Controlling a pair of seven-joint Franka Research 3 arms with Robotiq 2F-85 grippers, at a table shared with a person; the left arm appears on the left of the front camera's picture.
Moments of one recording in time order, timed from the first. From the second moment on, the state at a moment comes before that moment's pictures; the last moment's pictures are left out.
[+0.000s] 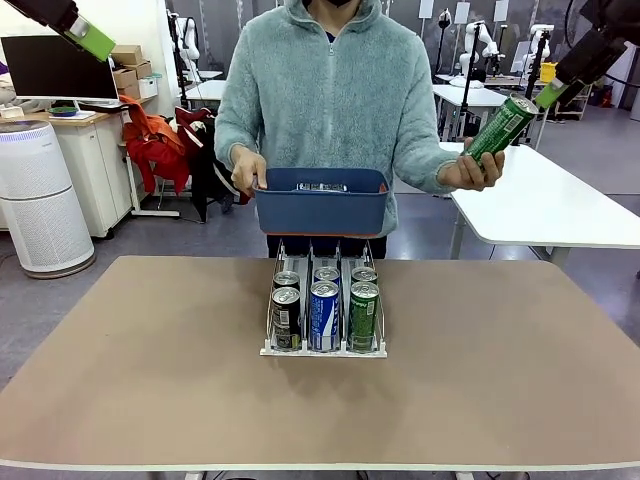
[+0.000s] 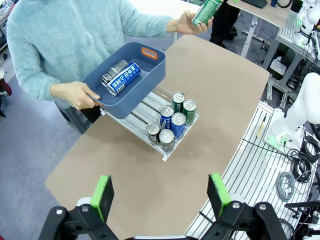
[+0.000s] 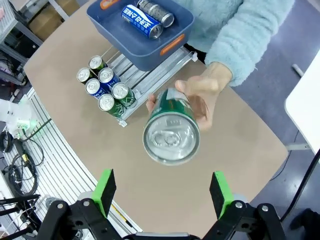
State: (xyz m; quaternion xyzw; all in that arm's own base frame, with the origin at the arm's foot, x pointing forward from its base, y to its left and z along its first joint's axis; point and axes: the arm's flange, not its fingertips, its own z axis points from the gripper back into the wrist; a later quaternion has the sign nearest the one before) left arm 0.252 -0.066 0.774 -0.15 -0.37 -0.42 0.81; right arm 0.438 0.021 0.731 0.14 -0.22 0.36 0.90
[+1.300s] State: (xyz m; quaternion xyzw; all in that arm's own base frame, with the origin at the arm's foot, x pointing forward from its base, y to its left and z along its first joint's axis) left arm 0.252 -0.066 0.774 -0.15 -0.37 -0.42 0.81; right arm 0.470 0.028 0.721 0.15 -0.21 0.35 0.90
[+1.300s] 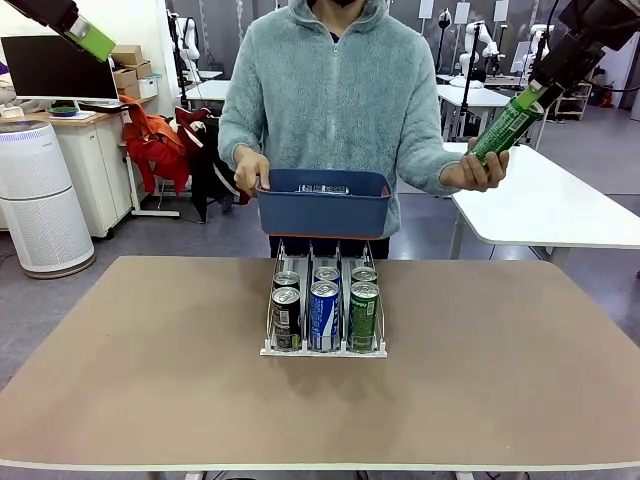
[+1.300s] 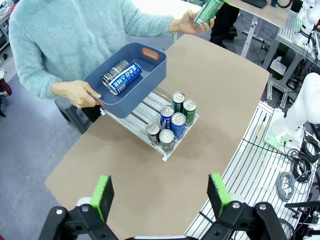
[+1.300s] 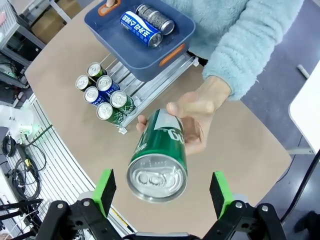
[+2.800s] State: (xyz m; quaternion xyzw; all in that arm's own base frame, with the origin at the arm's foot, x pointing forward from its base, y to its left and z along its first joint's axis) left arm 0.252 -0.066 0.774 -0.15 -0.37 -0.42 0.81; right arm 0.485 0.041 0.696 0.17 -0.18 0.36 0.90
